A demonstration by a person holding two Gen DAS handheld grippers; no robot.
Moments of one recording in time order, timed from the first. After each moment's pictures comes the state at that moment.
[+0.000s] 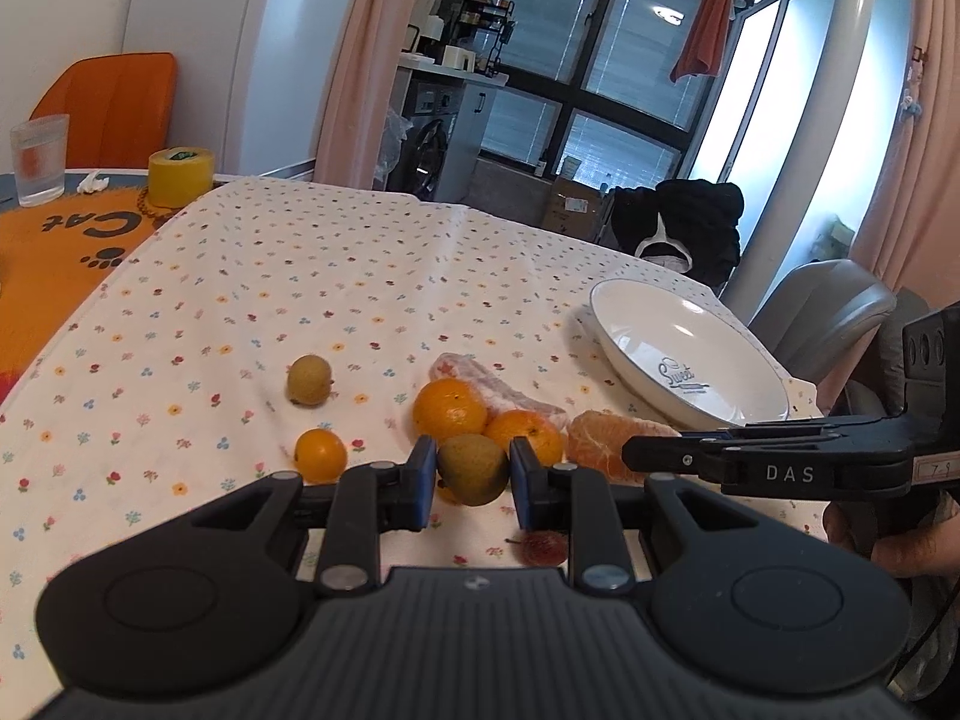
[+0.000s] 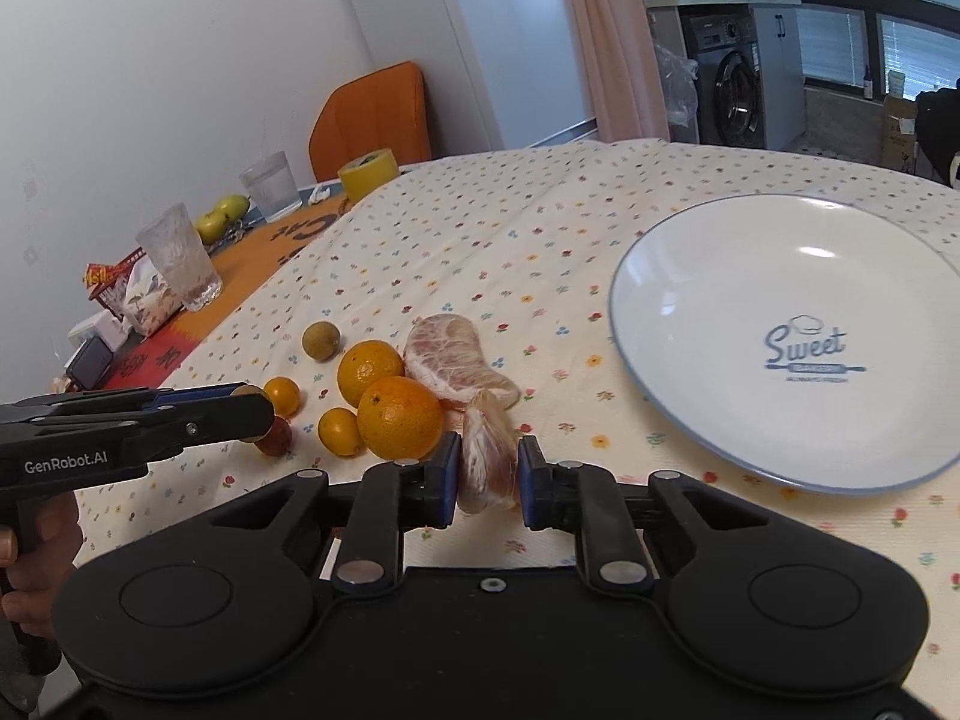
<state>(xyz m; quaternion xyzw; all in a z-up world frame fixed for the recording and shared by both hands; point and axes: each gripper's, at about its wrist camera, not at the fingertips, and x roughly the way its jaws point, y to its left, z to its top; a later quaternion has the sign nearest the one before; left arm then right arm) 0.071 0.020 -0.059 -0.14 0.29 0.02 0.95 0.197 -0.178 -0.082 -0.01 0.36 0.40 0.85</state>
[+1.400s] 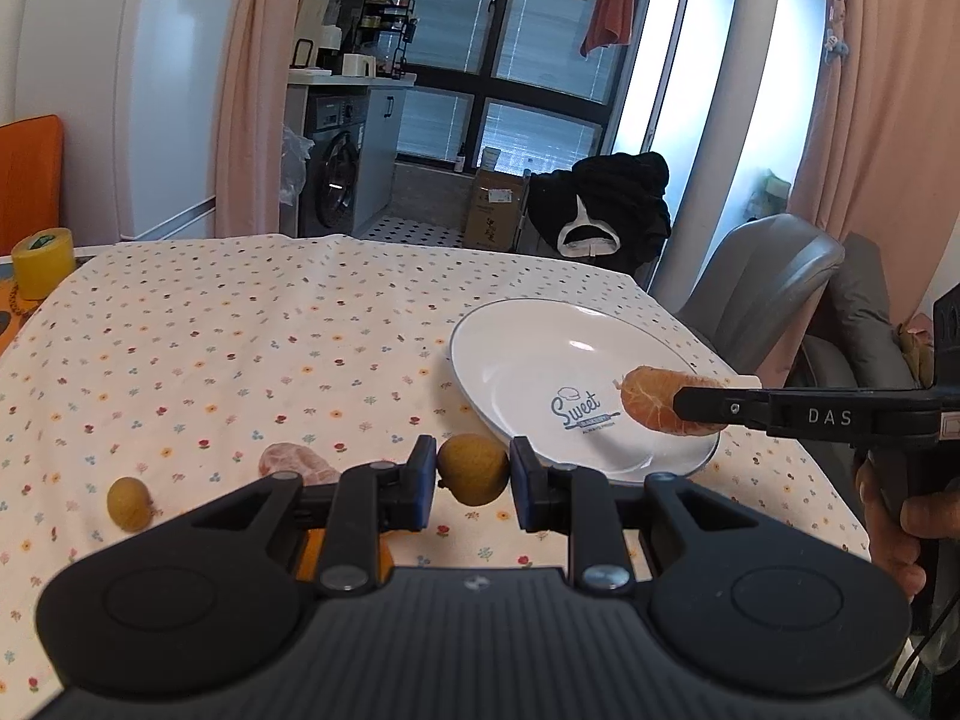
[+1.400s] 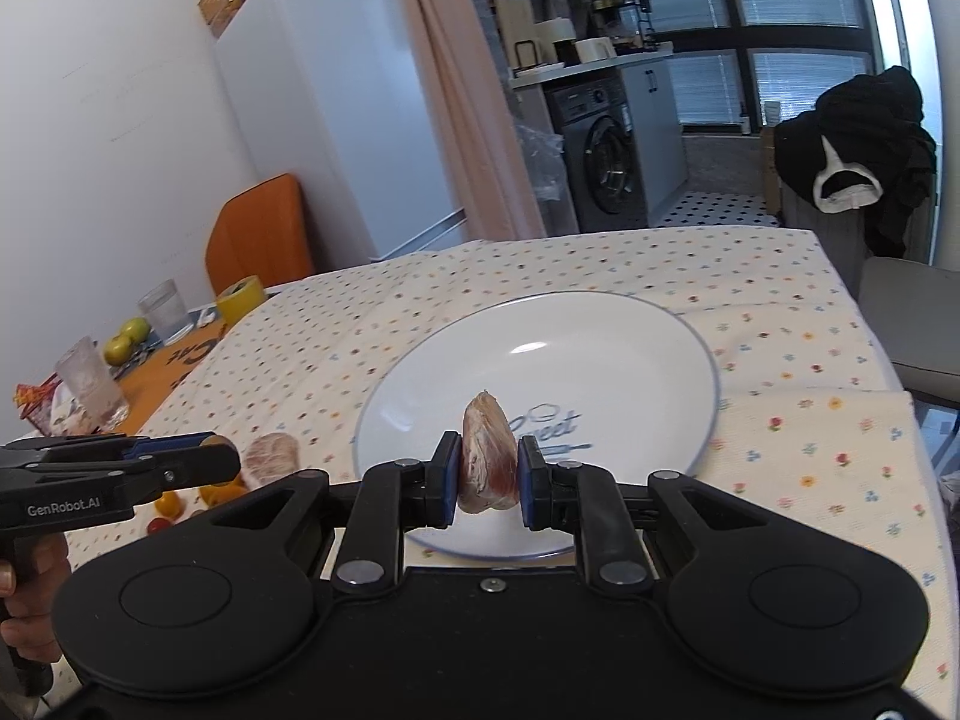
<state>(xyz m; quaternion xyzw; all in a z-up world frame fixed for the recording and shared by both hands) 0.144 -0.045 -0.045 -0.08 0.29 -0.05 0.95 0.238 -0.275 -0.065 0.05 0.30 0.30 0.90</state>
